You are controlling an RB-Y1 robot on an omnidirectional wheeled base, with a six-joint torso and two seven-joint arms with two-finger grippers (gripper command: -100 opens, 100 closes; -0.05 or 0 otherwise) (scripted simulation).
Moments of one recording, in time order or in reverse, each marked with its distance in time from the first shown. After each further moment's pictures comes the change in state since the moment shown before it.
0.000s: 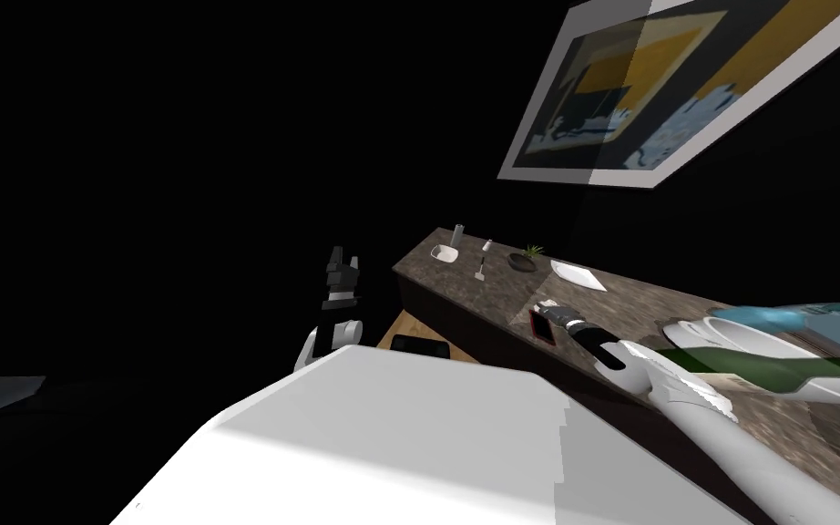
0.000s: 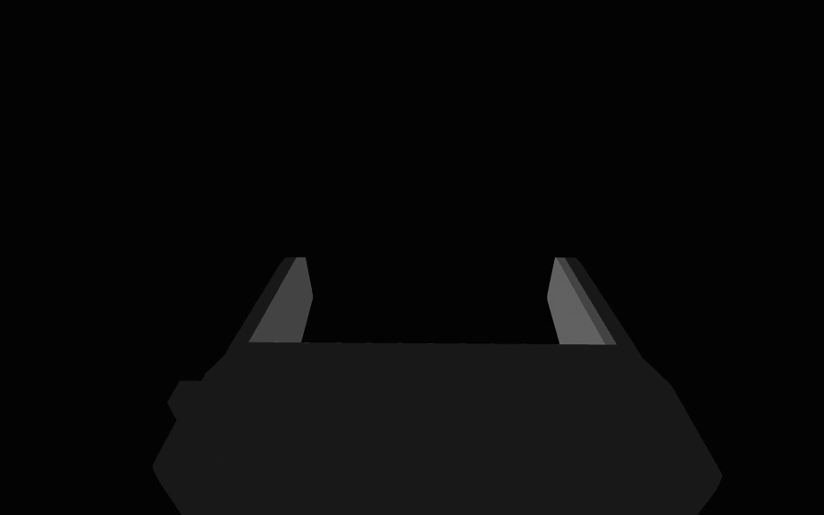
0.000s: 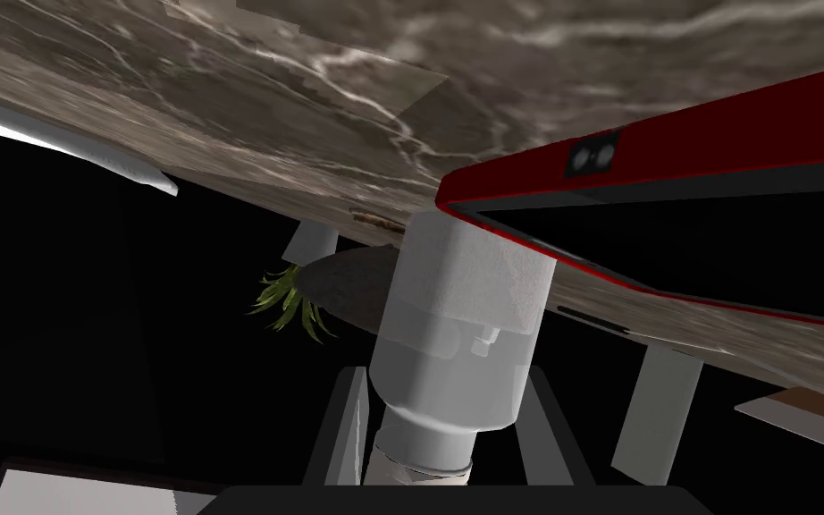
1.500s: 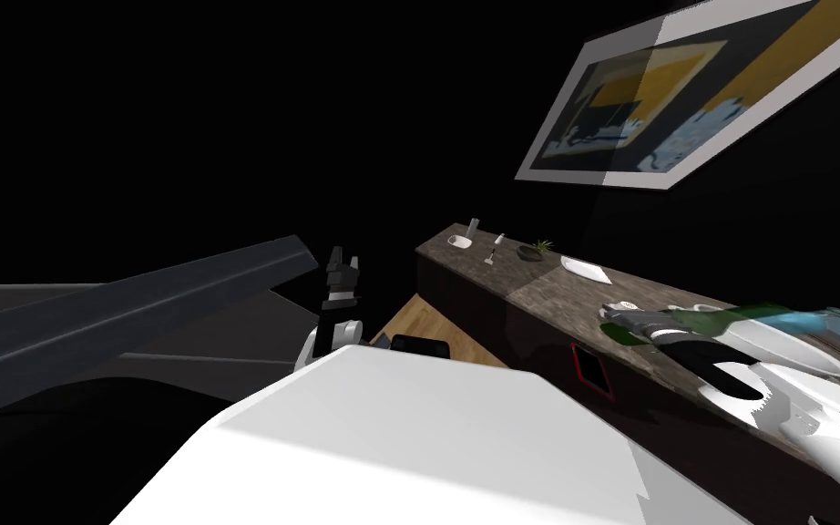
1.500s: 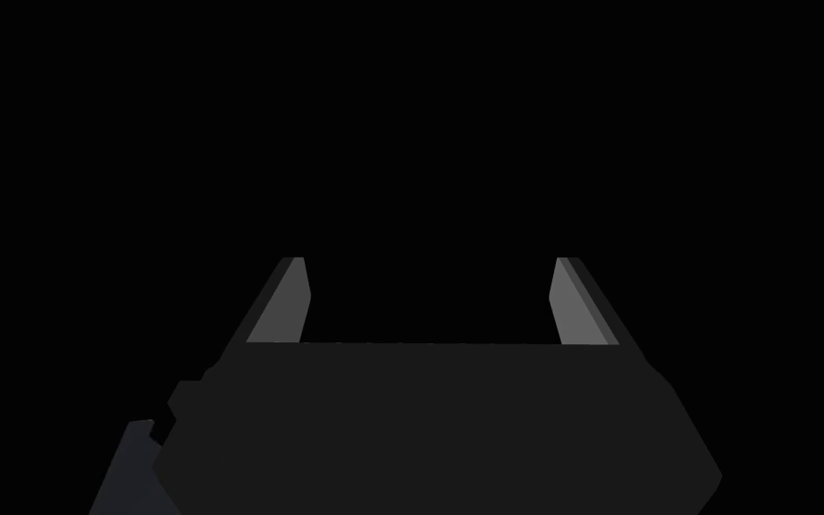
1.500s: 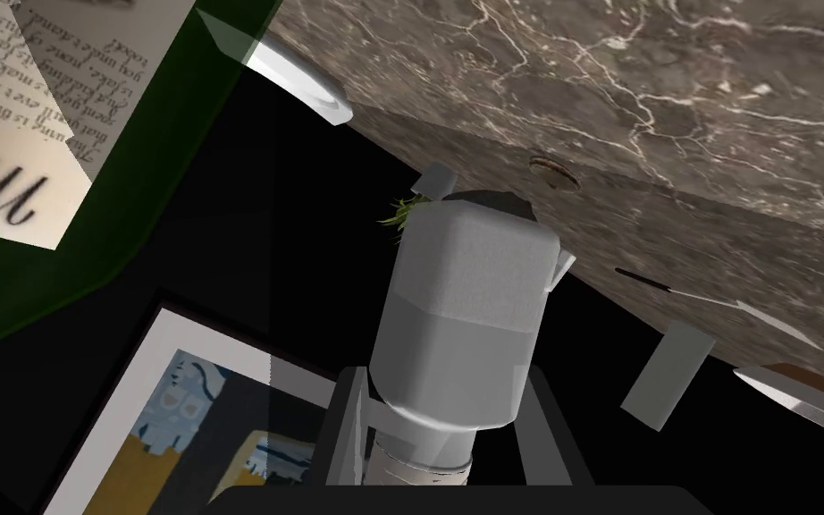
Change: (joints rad) left arm 0.000 0.000 0.000 0.000 0.000 0.000 0.000; right arm -0.020 -0.140 -0.235 0.291 0.039 -0.150 0.066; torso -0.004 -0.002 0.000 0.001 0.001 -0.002
